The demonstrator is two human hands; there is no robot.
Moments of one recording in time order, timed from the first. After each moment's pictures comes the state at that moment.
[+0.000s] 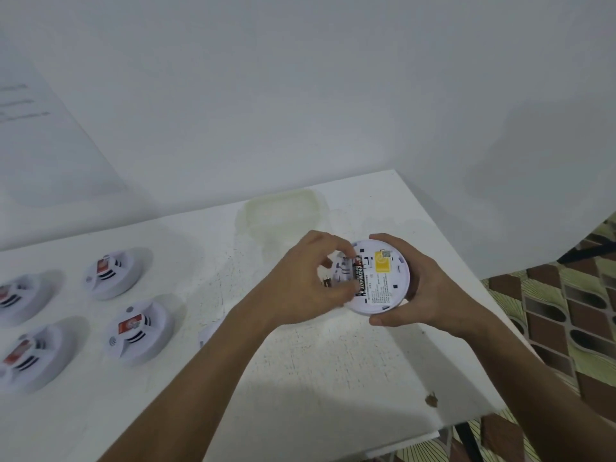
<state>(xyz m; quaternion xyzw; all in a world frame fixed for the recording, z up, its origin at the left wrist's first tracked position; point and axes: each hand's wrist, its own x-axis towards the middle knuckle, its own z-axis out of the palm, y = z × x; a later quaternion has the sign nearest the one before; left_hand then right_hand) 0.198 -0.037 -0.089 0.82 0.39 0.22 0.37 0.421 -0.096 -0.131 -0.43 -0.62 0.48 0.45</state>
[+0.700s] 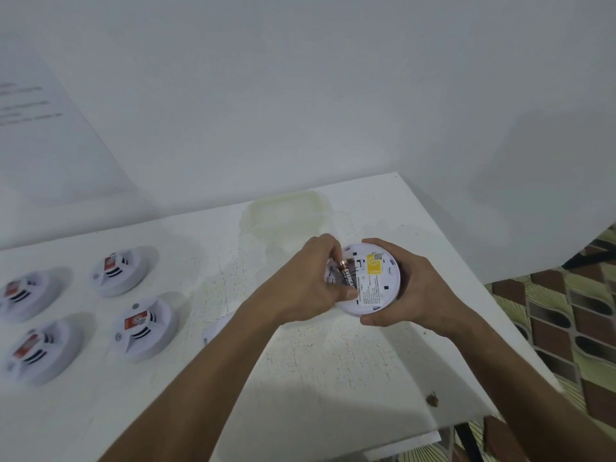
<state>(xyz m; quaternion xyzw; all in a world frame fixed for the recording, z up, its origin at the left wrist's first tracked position) 0.202 -0.043 -0.080 0.80 0.44 0.14 0.38 0.405 -0.091 -0.130 -0.45 -0.63 0.43 0.46</state>
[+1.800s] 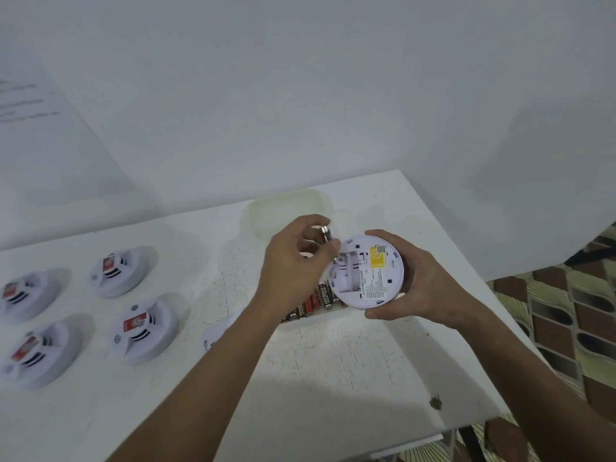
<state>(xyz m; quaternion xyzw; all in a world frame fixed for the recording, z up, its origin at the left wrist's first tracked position) 0.202 -0.027 -0.099 0.66 0.46 0.44 0.40 0.416 -0.081 -0.131 -0.45 -0.65 0.43 0.44</state>
